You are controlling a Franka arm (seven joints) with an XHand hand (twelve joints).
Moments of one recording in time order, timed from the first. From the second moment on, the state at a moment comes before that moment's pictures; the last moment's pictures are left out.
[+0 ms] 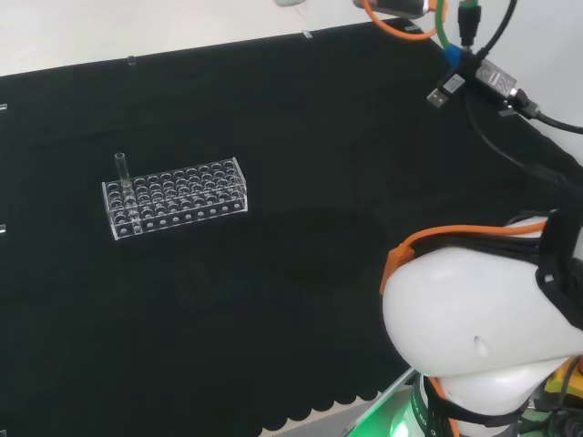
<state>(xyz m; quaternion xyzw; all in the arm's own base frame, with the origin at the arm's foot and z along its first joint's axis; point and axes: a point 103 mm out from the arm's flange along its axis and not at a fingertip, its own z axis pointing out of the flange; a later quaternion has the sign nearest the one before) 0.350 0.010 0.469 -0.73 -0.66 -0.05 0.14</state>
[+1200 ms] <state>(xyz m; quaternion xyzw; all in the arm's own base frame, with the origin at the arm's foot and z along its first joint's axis) 0.414 0.100 0.361 -0.68 -0.68 -0.03 0.26</state>
